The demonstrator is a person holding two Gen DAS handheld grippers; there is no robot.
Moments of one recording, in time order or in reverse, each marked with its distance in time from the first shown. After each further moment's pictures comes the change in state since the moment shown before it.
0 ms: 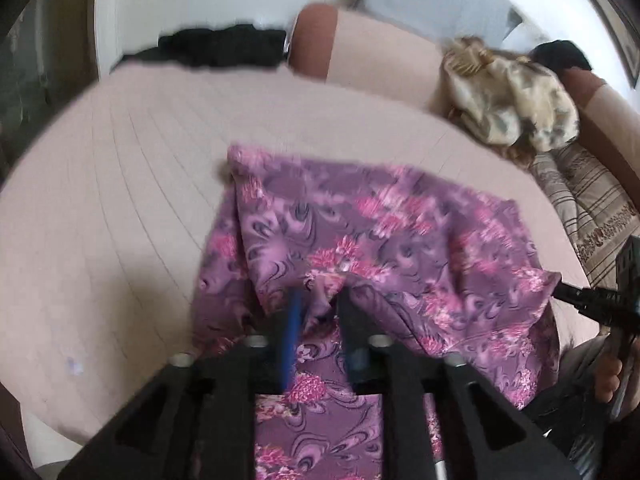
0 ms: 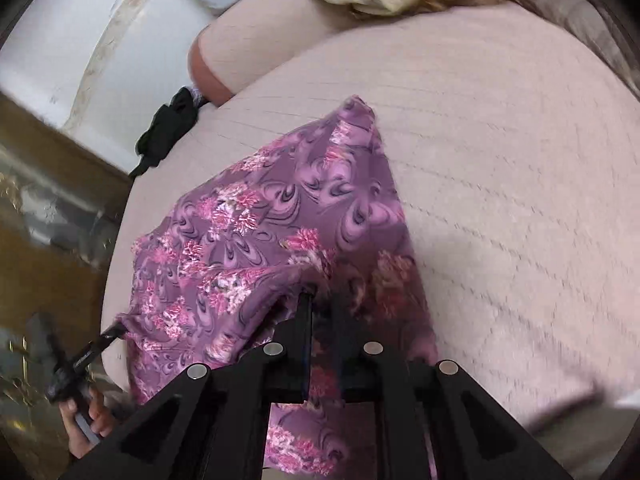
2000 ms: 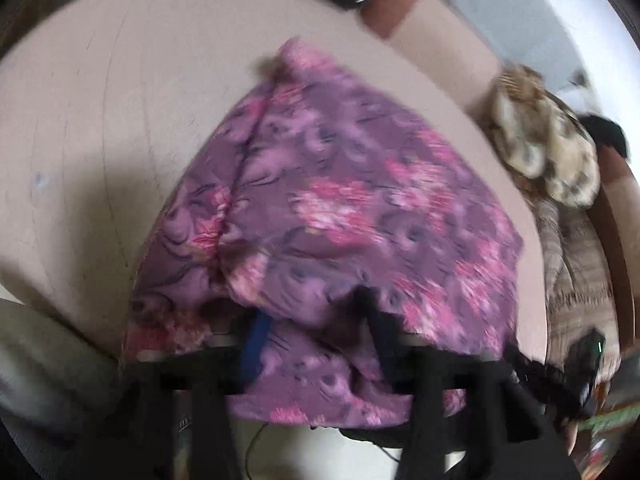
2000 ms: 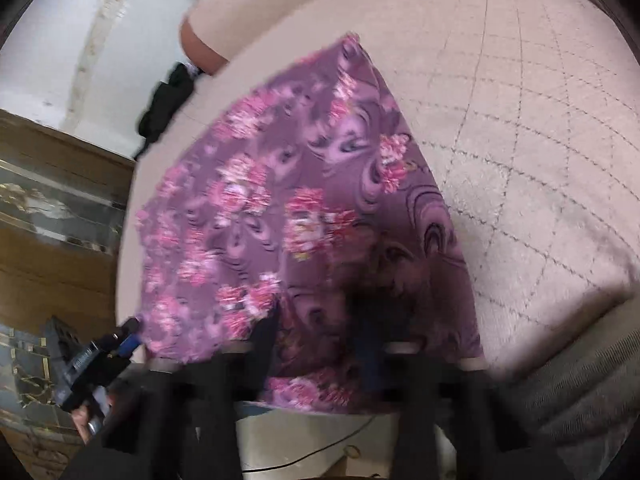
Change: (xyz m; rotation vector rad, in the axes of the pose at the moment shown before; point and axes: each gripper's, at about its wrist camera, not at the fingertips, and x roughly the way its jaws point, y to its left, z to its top) left arm 0.034 0.026 -0.037 -0.393 0.202 -0.070; right arm 0.014 -0.001 -0.033 0.076 0.120 0.001
